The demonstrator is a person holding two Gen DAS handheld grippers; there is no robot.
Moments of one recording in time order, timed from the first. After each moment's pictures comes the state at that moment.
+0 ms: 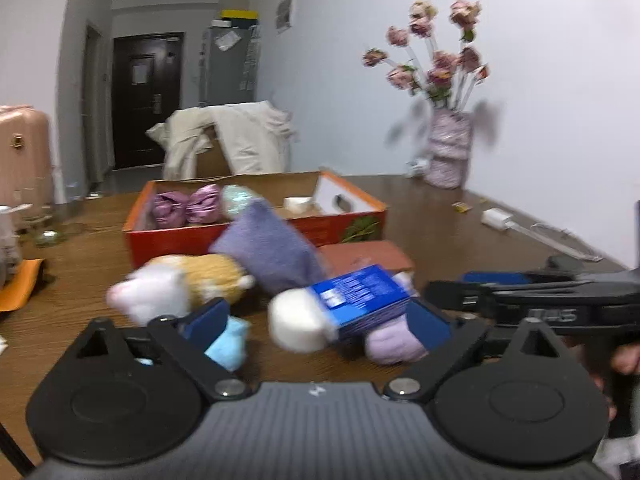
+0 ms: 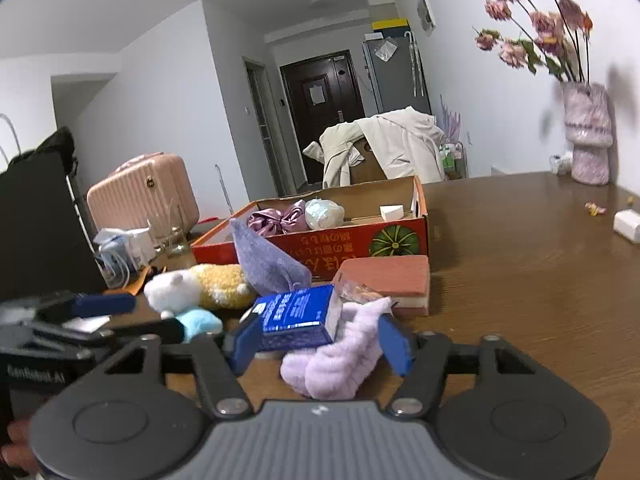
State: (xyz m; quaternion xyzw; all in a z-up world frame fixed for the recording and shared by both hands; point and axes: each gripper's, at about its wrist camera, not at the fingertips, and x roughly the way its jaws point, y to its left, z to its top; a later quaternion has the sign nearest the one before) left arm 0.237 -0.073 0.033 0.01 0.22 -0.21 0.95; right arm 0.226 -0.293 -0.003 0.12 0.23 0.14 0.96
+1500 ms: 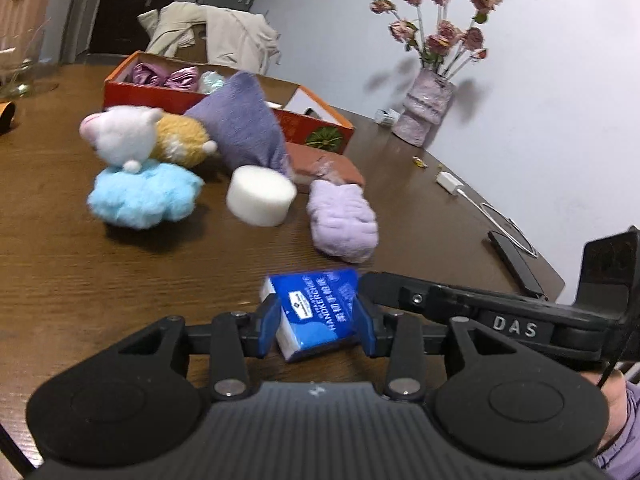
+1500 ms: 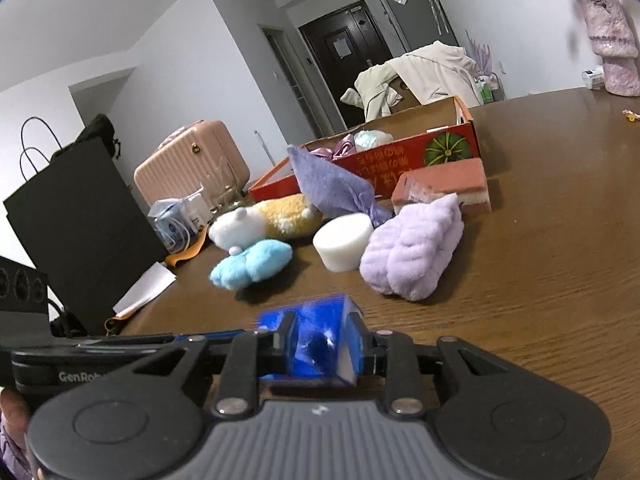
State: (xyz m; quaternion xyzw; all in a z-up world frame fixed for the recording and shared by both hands) left arm 0.206 -0.045 -0.003 -0.11 0.35 -0.25 0.90; right arm 0.190 -0.273 -0.035 0.18 0.29 0.22 0.91
